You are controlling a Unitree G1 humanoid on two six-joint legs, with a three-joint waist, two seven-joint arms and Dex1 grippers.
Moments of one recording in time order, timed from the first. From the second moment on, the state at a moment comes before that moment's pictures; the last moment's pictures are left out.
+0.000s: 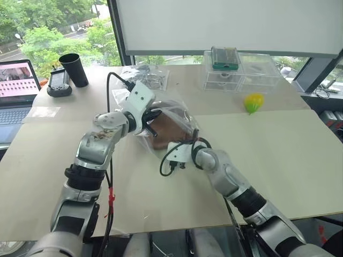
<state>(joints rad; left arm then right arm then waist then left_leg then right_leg) -0.76 0.45 -0.10 -0.10 -0.16 0.76 -0.61 -0.60 -0.29 0.50 0.05 -0.61 0.31 0.52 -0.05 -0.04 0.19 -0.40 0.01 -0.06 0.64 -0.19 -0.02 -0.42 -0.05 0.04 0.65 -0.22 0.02</state>
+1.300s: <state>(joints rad) -0.75 0.47 -0.11 -0.10 -0.16 0.76 -0.64 -0.53 -0.47 0.08 -0.61 0.22 0.82 0.87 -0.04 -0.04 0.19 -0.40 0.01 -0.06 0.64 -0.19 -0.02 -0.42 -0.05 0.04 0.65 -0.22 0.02</state>
